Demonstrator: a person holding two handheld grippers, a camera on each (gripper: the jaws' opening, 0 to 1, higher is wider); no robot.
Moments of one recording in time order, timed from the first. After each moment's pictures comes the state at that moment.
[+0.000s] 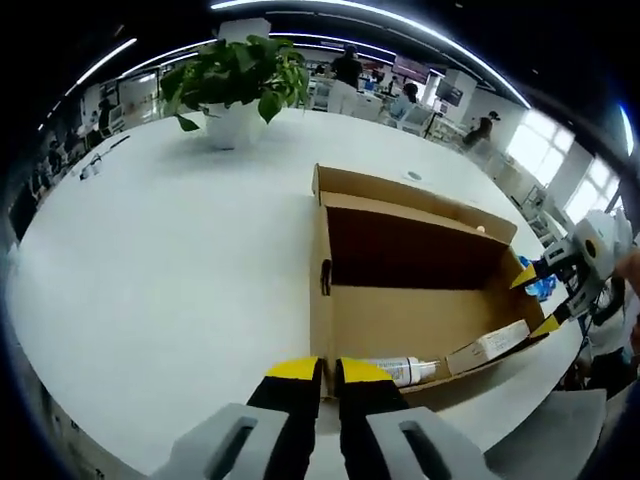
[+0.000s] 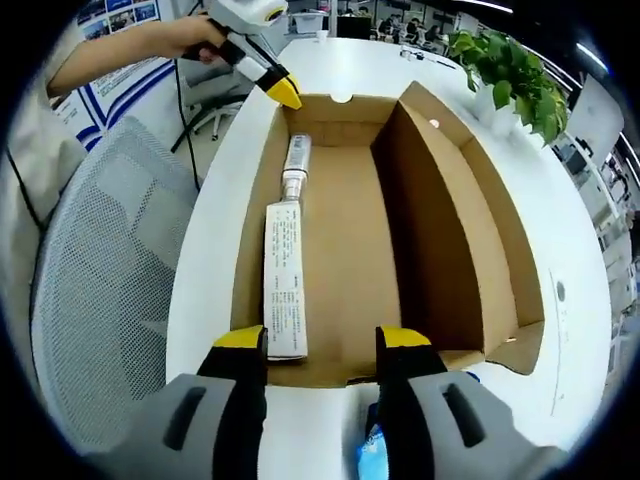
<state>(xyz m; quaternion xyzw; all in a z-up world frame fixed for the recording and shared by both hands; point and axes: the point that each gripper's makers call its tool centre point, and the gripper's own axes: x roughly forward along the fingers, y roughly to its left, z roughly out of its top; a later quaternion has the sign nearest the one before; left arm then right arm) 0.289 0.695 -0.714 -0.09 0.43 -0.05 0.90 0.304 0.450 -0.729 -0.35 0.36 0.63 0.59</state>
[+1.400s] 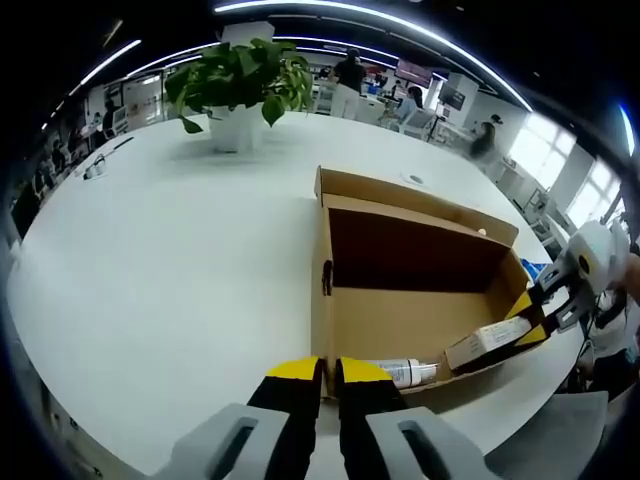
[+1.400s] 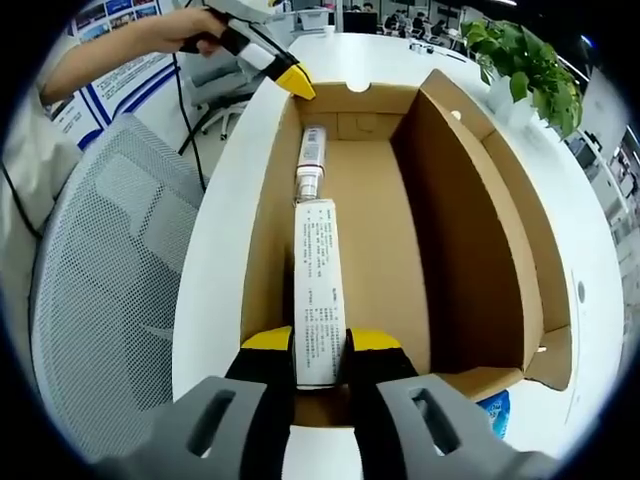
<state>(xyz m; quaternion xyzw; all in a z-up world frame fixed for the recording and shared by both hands) 0.290 0.692 -0.713 -0.09 0.42 -0.04 0.90 0.295 0.462 -0.746 -0.35 0.37 0.63 0.59</state>
